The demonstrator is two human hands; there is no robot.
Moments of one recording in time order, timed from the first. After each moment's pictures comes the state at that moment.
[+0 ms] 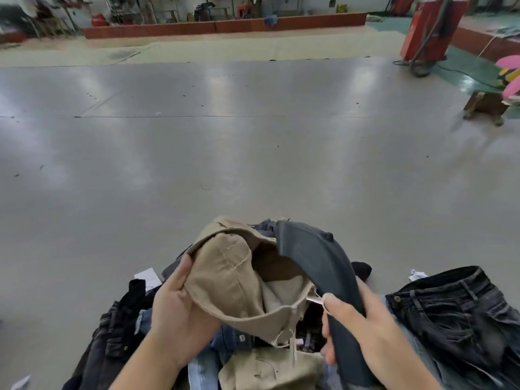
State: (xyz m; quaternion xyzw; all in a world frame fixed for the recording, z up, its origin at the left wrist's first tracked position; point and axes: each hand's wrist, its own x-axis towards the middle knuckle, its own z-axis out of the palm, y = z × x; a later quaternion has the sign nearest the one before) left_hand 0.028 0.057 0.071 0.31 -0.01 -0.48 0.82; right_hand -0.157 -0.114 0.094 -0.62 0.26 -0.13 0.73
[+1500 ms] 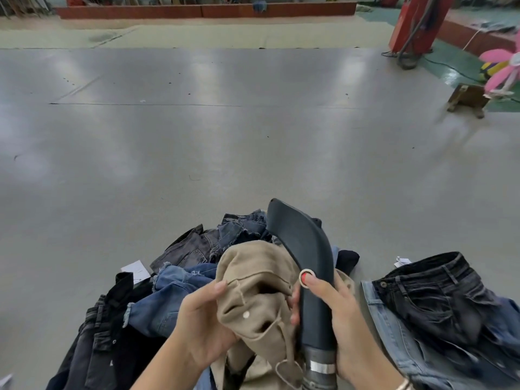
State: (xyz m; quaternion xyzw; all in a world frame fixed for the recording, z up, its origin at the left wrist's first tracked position) left_hand -0.001 0.043 0.057 0.27 -0.09 -0.54 0.79; right_hand -0.134 -0.096 0.067 -0.44 0.24 -0.17 0.85
